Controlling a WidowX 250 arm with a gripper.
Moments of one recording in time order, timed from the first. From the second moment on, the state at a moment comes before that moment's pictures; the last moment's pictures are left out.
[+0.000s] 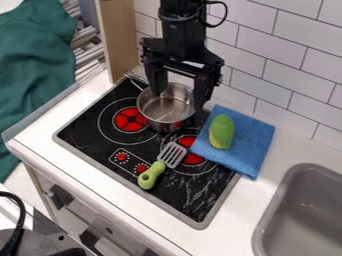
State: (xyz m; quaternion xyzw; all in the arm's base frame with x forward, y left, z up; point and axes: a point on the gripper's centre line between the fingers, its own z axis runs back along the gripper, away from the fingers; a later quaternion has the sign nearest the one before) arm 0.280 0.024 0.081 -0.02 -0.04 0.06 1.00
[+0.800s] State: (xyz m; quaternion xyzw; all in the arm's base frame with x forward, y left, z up) arm 0.287 0.038 0.037 -0.06 0.00 0.06 1.00
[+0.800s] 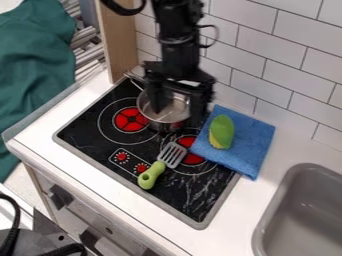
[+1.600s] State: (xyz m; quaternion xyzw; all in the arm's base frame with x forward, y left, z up) arm 0.321 0.051 -0.012 -0.05 0.04 0.02 1.00
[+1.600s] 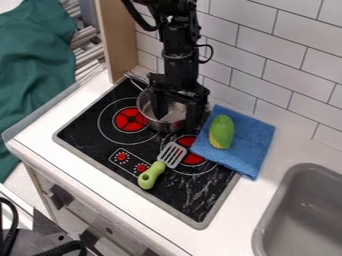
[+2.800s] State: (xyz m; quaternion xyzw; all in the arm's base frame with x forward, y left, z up) arm 0.323 0.047 -0.039 -0.05 -0.02 -0.09 0.99
